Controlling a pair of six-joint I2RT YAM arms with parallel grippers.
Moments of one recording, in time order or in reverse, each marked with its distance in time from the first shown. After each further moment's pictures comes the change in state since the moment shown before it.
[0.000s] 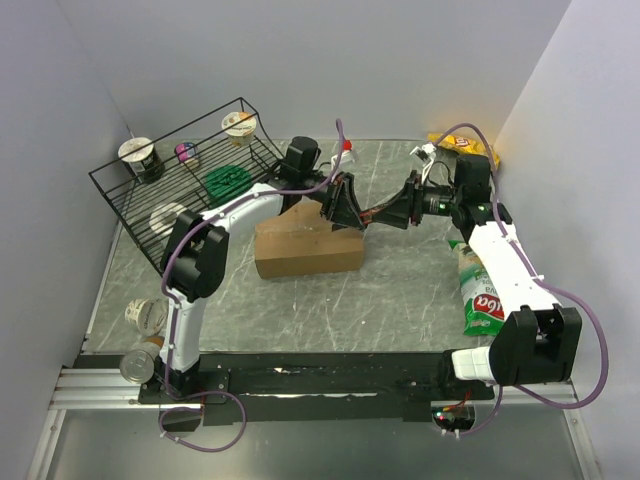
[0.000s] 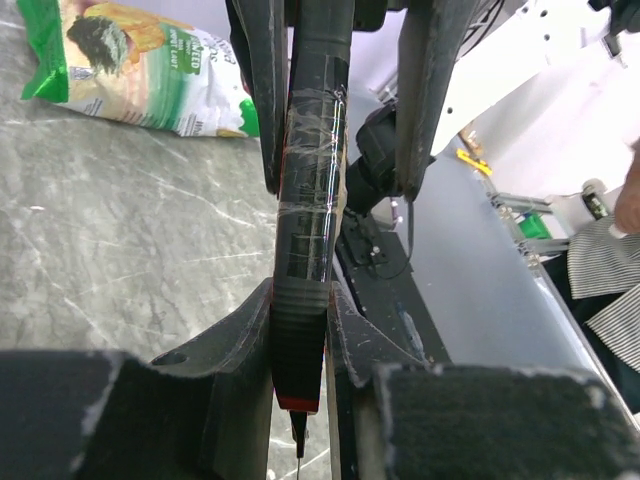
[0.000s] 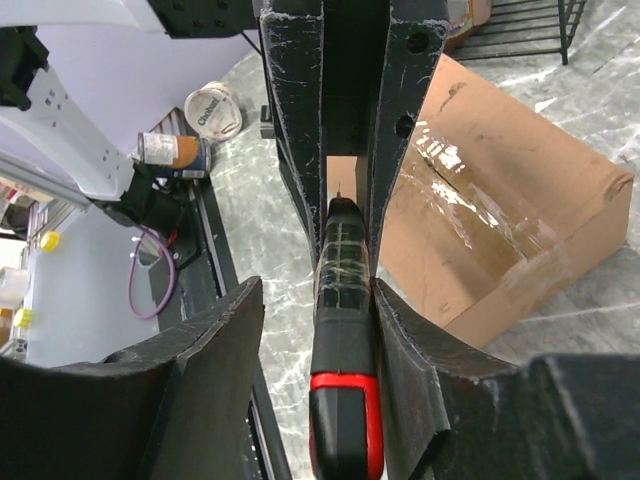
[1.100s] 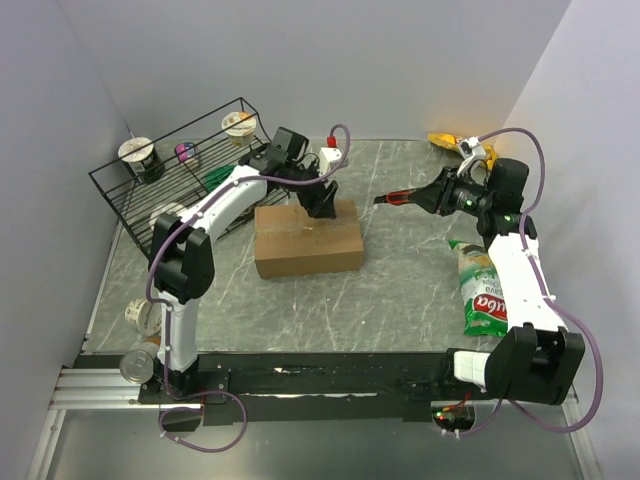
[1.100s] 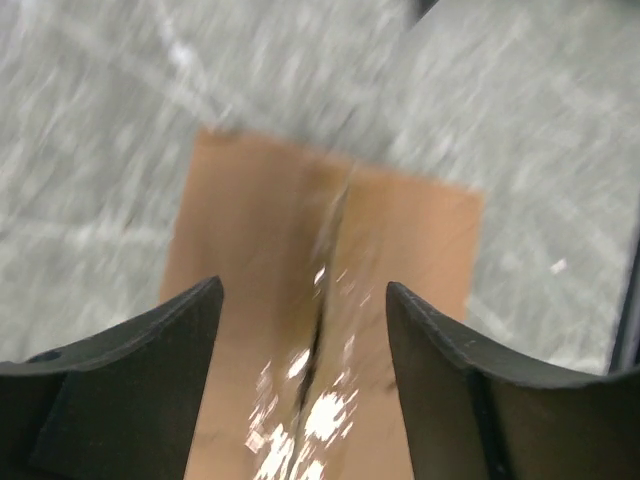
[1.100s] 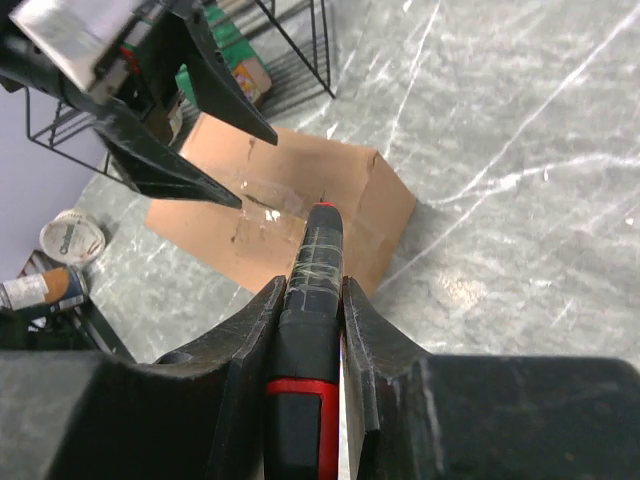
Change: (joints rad) left arm 0.057 -0.064 0.138 -0.643 -0.721 0.576; right arm -0.193 -0.084 -0.041 0.058 0.305 0.130
